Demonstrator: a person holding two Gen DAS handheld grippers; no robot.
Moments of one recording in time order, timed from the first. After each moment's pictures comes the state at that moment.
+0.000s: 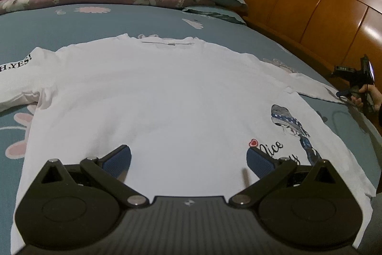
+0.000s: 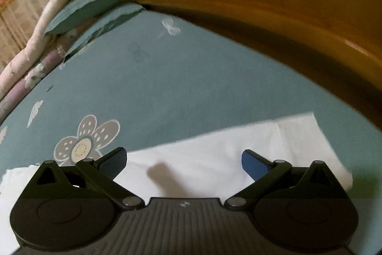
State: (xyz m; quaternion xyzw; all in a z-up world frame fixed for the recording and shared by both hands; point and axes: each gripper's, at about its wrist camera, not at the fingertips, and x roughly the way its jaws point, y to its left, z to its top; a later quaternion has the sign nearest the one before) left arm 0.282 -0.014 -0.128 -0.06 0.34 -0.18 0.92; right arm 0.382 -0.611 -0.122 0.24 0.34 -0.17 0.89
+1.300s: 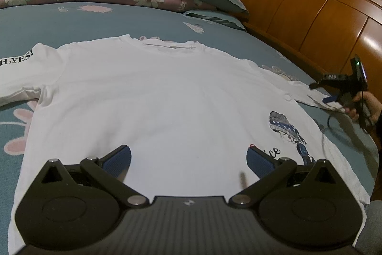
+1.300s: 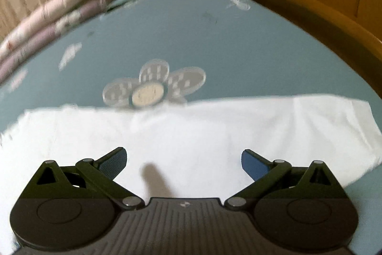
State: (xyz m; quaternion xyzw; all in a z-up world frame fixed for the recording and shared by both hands) left arm 0.282 -0.006 -0.127 -0.08 0.33 -0.19 0.92; right arm 0.389 -0.496 -0.121 0.16 0.41 -0.10 0.89
